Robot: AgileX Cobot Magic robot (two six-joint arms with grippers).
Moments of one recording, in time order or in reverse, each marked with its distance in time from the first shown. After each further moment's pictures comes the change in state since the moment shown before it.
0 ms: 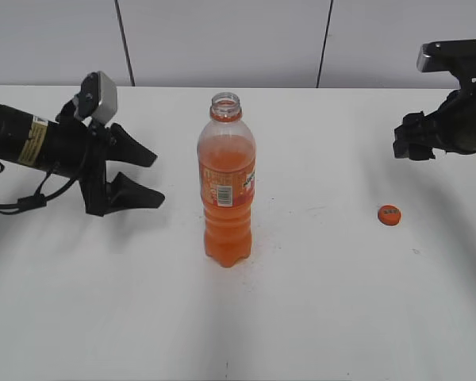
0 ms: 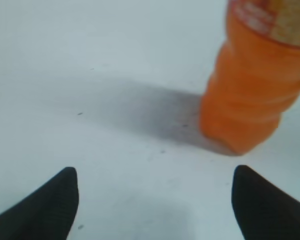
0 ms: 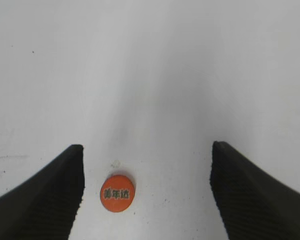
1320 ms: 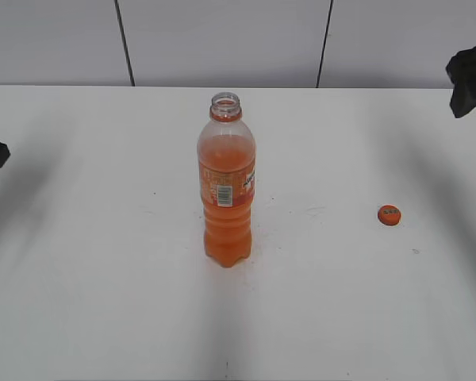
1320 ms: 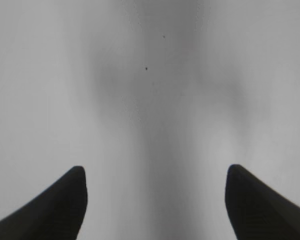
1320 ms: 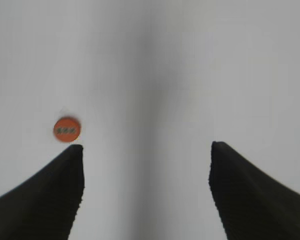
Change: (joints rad) left arm 0.002 -0.339 -0.045 -1.526 1.797 0.845; right arm 0.000 -0.047 -0.397 -0.159 0.683 0.014
